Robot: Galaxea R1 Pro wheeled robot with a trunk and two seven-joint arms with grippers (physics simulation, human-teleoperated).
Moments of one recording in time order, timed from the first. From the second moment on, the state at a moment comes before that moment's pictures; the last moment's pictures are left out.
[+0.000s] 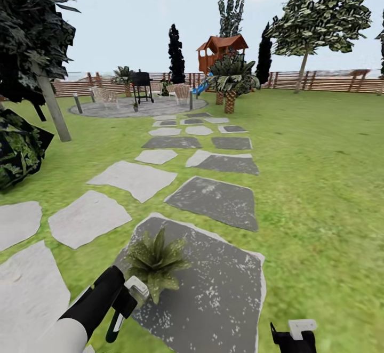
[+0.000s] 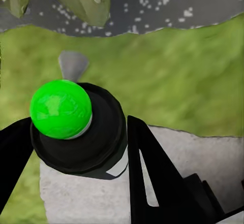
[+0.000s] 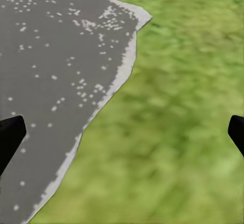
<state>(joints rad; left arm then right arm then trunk) -0.56 0.05 -0.14 -0.72 -0.69 0.84 -0.67 -0.40 -0.12 -0.03 -0.13 0.10 -0.49 -0.07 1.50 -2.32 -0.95</state>
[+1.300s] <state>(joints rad) -0.57 0.27 -0.11 -1.00 -0.76 0.83 -1.06 -0.40 -0.12 -0.03 -0.13 0.10 -0.49 -0.07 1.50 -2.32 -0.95</state>
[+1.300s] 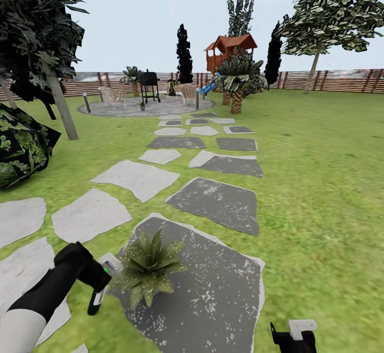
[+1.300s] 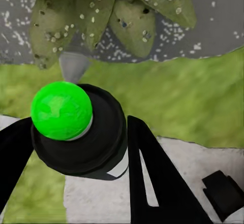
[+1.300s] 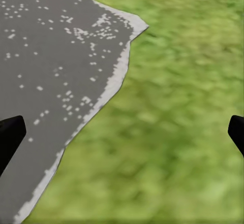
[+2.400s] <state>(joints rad) -0.71 0.24 -0.27 -1.00 -1.18 0.82 -1.55 -0.40 -0.13 -0.04 -0.13 0.10 -0.49 -0.07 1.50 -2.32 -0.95</state>
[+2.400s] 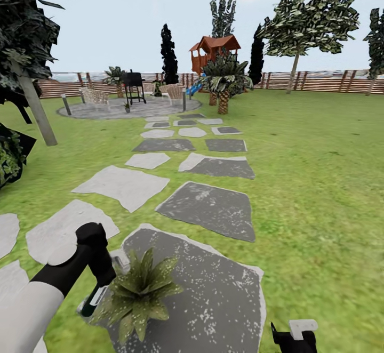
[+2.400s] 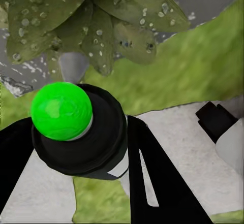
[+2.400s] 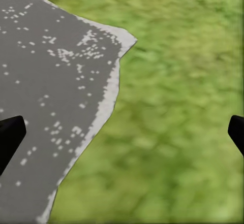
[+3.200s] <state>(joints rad) -0.73 0.20 -0.27 -1.00 -1.35 0.76 -1.56 -0.40 -0.13 -0.04 -0.13 0.10 -0.49 -0.07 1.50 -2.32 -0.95</state>
